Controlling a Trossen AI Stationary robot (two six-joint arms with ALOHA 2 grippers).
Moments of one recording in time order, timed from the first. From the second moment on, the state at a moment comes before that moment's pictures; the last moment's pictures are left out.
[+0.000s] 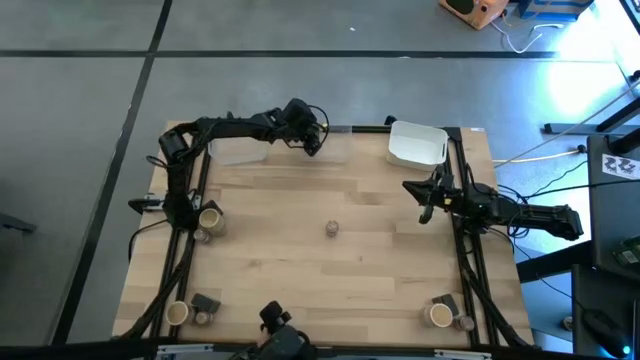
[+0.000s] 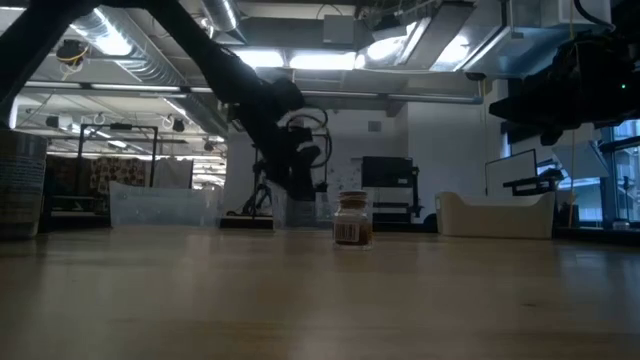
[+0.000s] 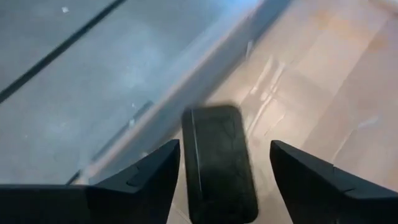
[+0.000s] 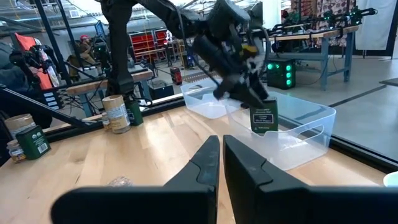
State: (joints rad) left arm 0.63 1.91 1.29 -0.16 -0.09 0.00; right arm -0.09 0.05 0.01 0.05 0.27 0.15
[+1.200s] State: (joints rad) left arm 0.06 1.71 1.30 -0.35 0.00 0.10; right arm -0.09 0.05 0.01 0.06 0.27 0.15
